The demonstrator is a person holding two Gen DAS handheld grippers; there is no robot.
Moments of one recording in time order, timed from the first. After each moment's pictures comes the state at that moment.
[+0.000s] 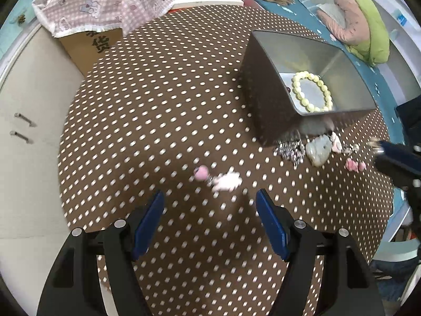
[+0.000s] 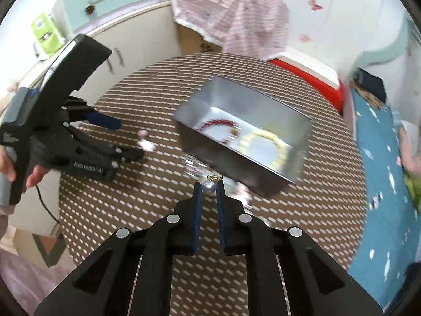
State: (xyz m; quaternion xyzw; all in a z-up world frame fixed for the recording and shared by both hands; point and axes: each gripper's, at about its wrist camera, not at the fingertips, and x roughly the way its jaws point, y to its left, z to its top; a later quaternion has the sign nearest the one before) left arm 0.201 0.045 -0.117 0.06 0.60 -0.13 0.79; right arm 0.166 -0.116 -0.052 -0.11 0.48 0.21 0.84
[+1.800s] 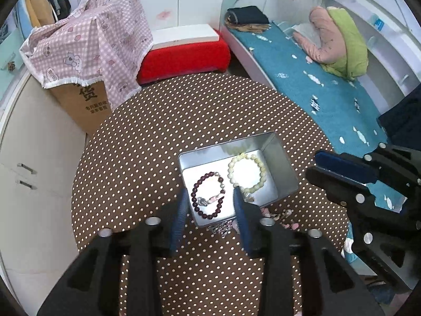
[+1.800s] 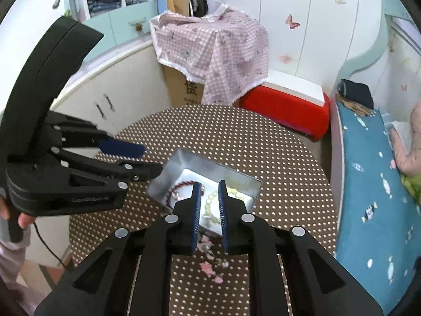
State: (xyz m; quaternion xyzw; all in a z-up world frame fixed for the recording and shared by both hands) left arm 0.220 -0.019 -0.007 0.07 0.54 -0.17 0.83; right arm 0.220 -0.143 0.022 -0.06 0.42 0.20 0.88
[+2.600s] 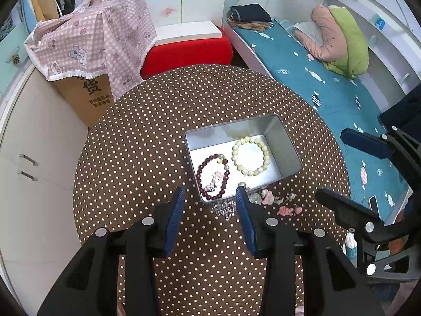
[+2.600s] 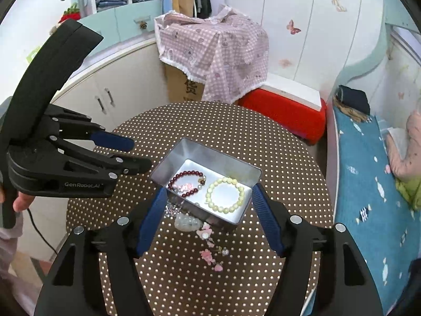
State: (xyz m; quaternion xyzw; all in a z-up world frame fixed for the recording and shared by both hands) left arm 0.196 -0.007 -0.012 0.07 0.54 -0.17 0.82; right arm 0.192 -0.145 0.023 -0.08 0.41 0.20 0.89
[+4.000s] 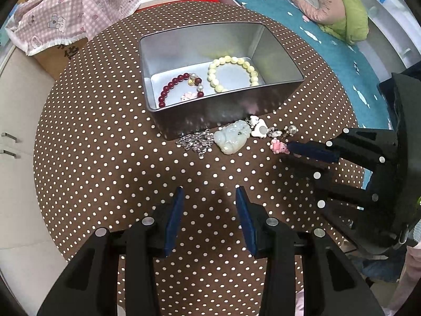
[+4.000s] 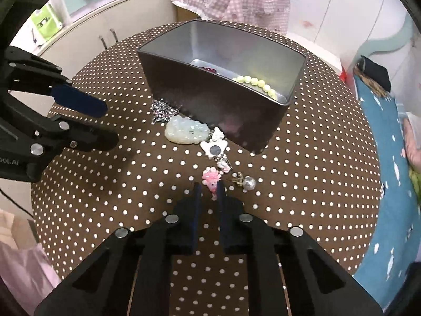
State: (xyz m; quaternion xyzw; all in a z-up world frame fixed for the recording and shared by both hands) left arm 0.154 -0.033 -0.095 0.08 0.61 -0.18 0.76; right arm 0.173 -0.142 -0.114 -0.12 0.50 0.22 0.83
